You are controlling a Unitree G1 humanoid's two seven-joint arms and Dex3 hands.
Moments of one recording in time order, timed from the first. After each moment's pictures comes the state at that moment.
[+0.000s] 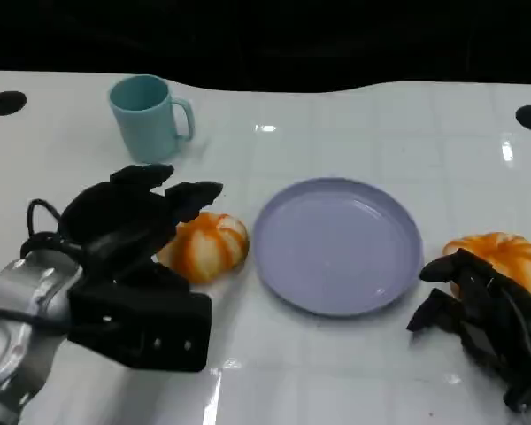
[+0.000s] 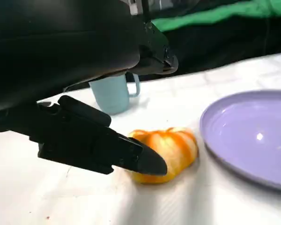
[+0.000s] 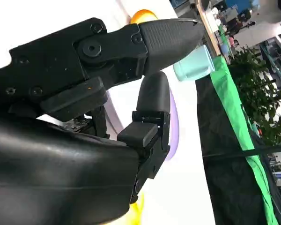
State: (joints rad) left arm -0.39 0.41 -0.30 0.16 0.85 -0.15 -0.25; right arm -0.32 -0.02 -0.25 0.89 0.31 -0.32 0.63
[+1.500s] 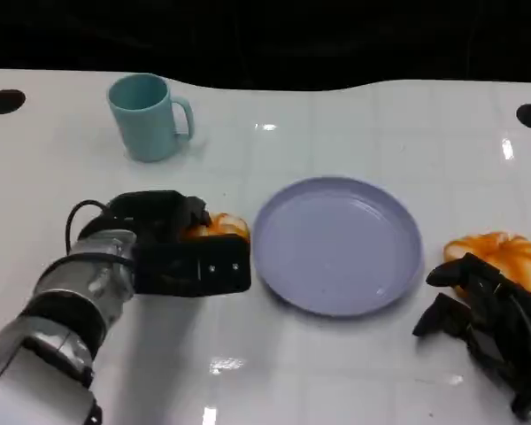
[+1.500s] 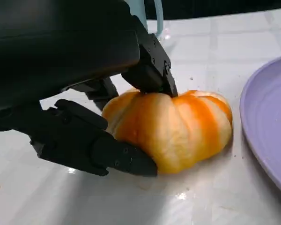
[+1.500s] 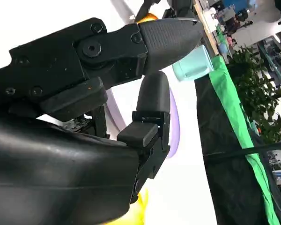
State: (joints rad) left arm -0.87 0.13 -0.52 1.28 0.71 -0.16 0.14; right arm -0.27 -0.03 -0.25 0.79 0.33 -0.26 0.63
